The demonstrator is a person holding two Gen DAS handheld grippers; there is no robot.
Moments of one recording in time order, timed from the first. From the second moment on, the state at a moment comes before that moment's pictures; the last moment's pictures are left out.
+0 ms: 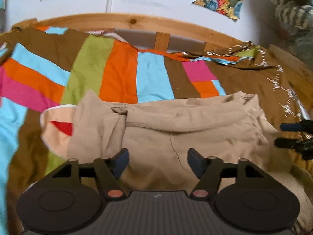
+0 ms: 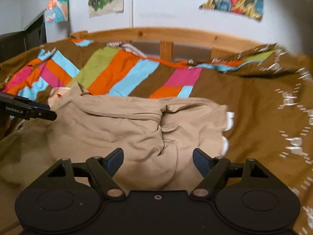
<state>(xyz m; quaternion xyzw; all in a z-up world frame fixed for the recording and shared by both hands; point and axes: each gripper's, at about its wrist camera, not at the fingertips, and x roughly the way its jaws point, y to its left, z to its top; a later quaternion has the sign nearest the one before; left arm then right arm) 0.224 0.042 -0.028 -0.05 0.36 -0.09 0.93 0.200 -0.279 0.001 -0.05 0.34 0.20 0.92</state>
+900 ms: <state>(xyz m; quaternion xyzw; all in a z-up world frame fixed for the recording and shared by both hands) -0.001 0.026 0.001 0.09 0.36 -0.12 0.92 -0.079 -0.327 0.024 -0.28 0.43 0.20 0.84</state>
